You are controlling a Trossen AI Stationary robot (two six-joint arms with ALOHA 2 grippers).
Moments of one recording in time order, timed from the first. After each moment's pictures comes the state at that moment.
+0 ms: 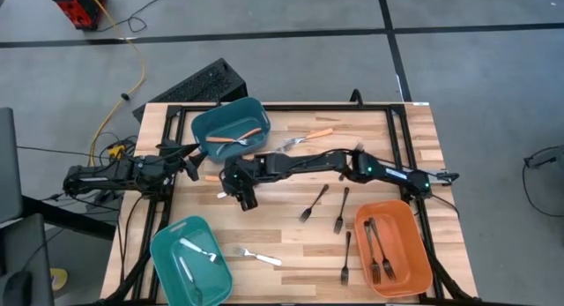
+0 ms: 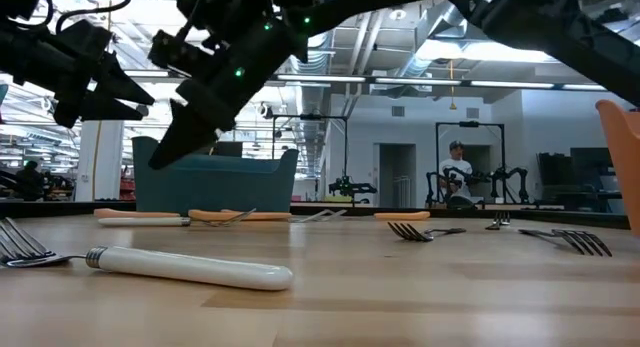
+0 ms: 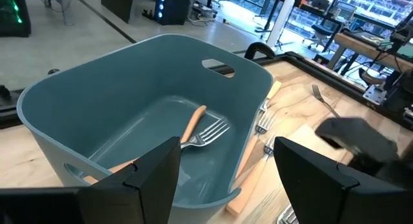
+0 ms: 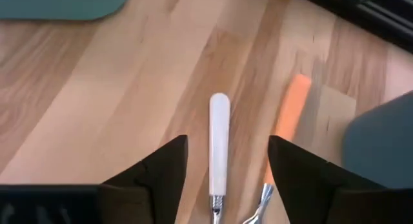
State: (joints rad) left arm -0.01 0.03 0.24 -0.58 -0.71 -0.54; right arm -0.01 2.54 2.35 -0.60 -0.05 -0.40
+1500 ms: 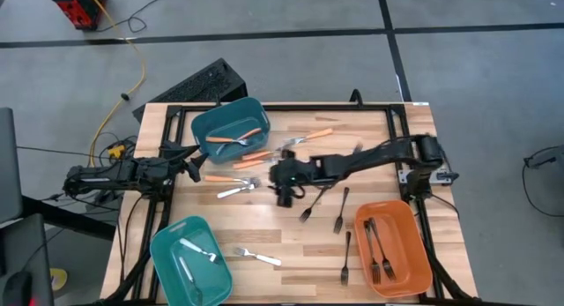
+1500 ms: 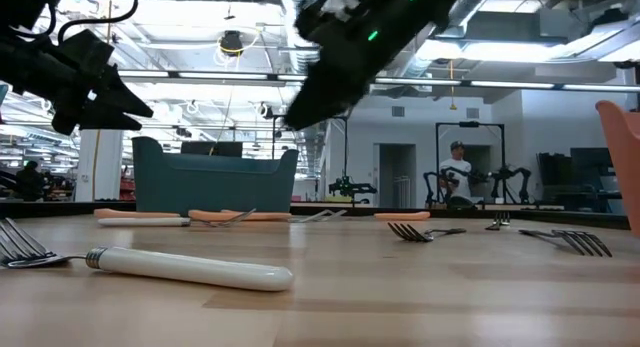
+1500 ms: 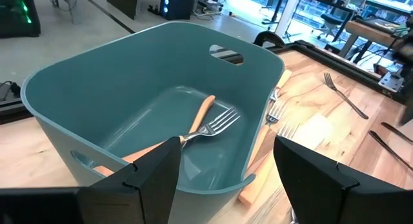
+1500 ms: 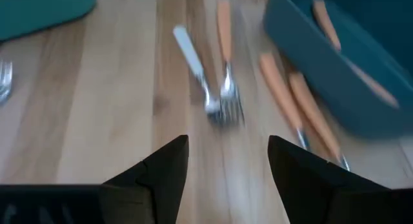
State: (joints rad) left arm -0.01 0.03 0.21 -0.59 -0.72 -0.54; right arm 0.04 1.87 1.29 -0.10 0.18 -0.02
